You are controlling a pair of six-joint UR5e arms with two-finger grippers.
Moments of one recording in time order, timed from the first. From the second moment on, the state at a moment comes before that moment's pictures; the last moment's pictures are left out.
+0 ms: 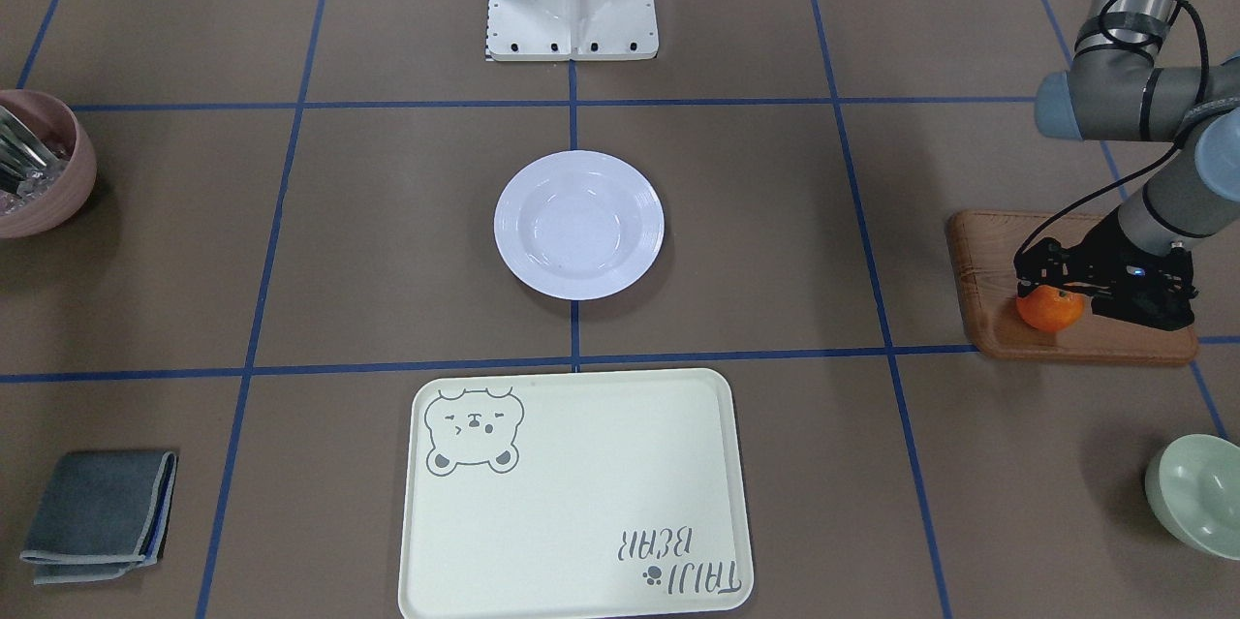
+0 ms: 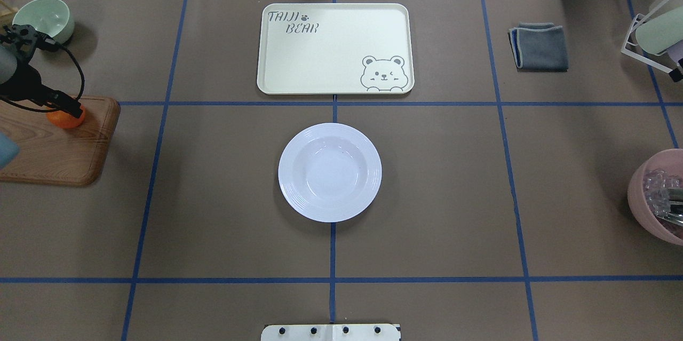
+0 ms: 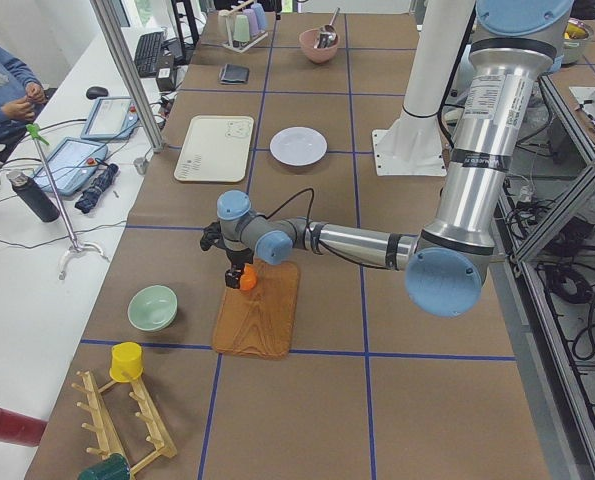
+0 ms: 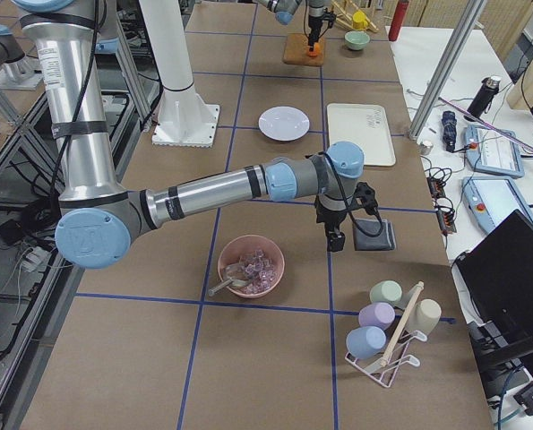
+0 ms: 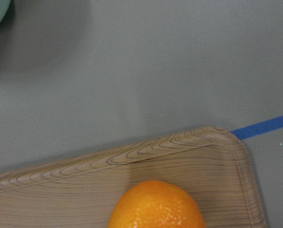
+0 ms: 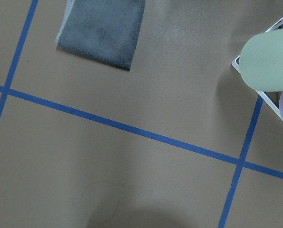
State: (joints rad) left arm -1.07 -1.76 -1.44 -2.00 -2.18 -0.37; right arm 1.39 -1.44 1.73 -1.65 2.33 -0.02
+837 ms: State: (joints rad) left arm -1.06 -1.78 -1.41 -2.01 -2.18 -0.36; right arm 1.38 -1.44 1.73 -1.65 2.33 -0.02
